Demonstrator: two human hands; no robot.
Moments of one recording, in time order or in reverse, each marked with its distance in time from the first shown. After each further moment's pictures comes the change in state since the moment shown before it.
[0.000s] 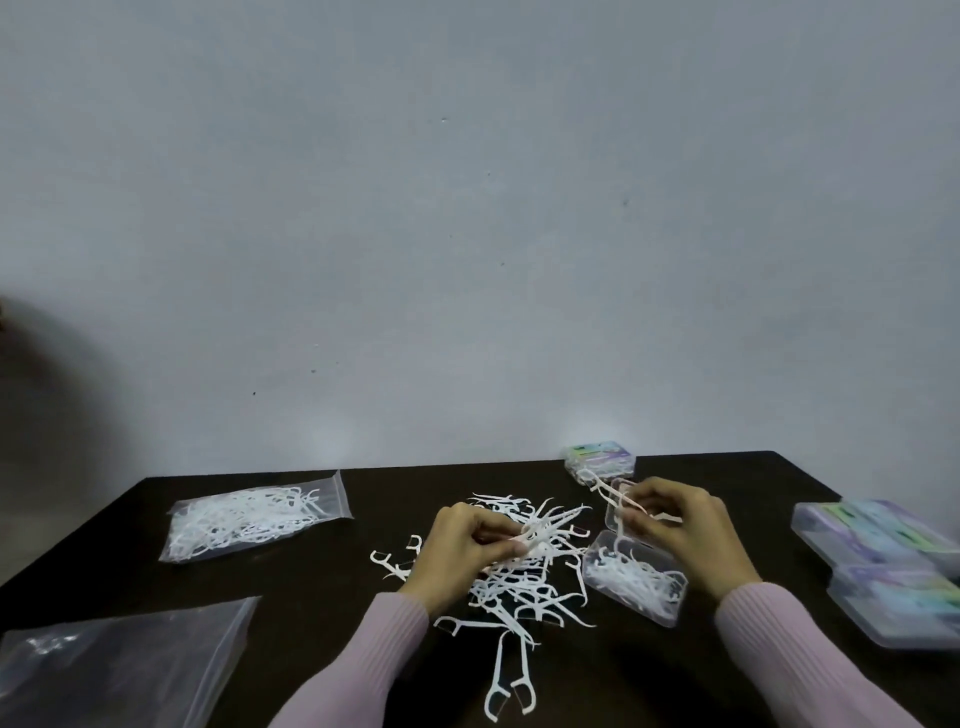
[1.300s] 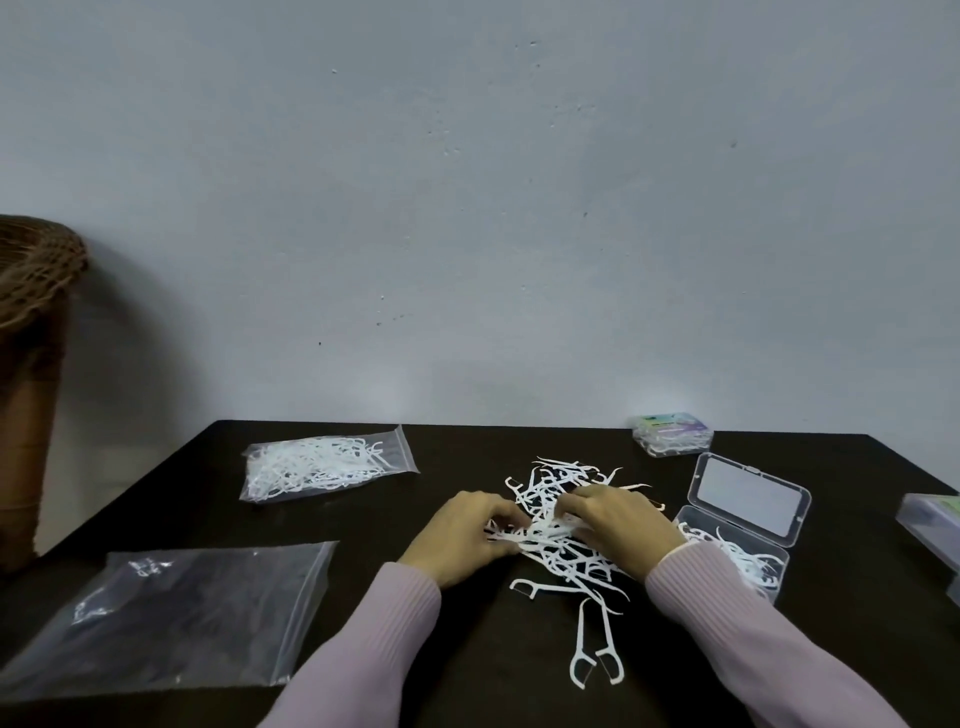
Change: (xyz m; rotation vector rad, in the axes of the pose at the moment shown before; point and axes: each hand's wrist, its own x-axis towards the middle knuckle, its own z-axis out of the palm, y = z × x) left_hand -0.014 -0.053 -0.054 0.526 -0.185 0.019; right_hand 0.020 -0.030 0.117 -0.876 -0.503 -0.459
